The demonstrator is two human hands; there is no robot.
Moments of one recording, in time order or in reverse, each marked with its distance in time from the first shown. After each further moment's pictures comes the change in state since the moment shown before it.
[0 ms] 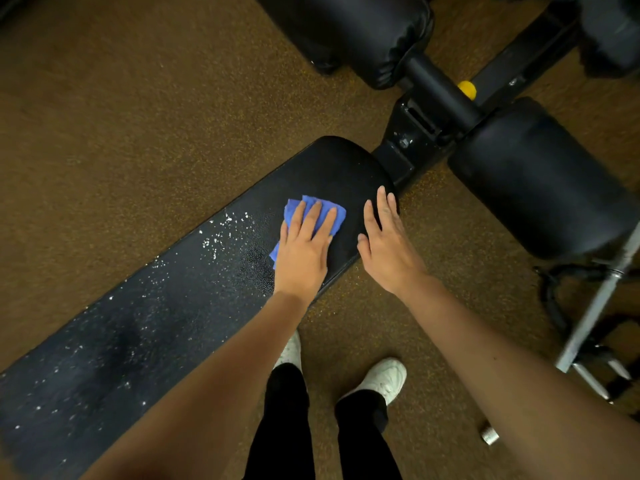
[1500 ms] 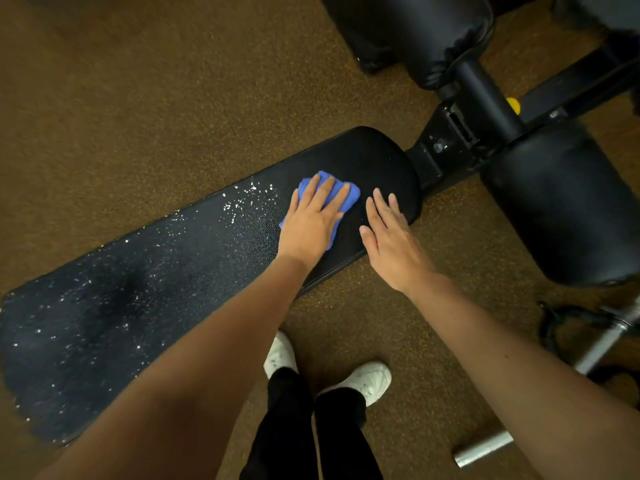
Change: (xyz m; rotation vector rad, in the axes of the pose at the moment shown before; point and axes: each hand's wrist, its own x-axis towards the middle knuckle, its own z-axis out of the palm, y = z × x) left_hand 0.009 -0.016 -0.005 0.071 -0.051 -0.085; right_hand 0.001 -0.006 0.000 0.001 -0.095 -0.168
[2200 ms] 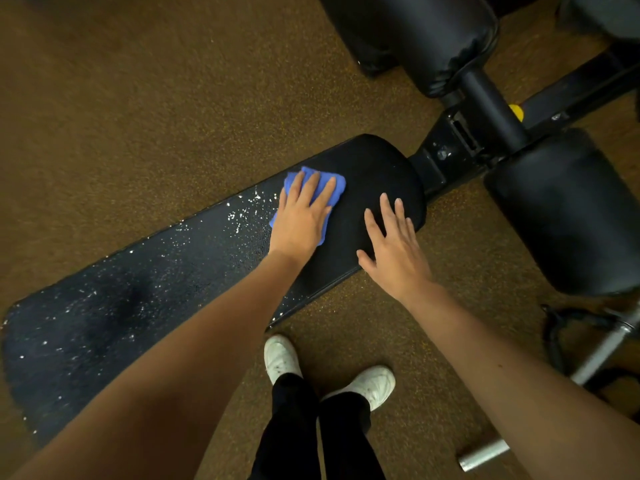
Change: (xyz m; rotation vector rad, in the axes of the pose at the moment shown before) left_hand 0.010 -0.020 -0.015 -0.007 0.017 -0.051; right_hand 0.003 -0.007 0.003 -0.241 0.006 0.020
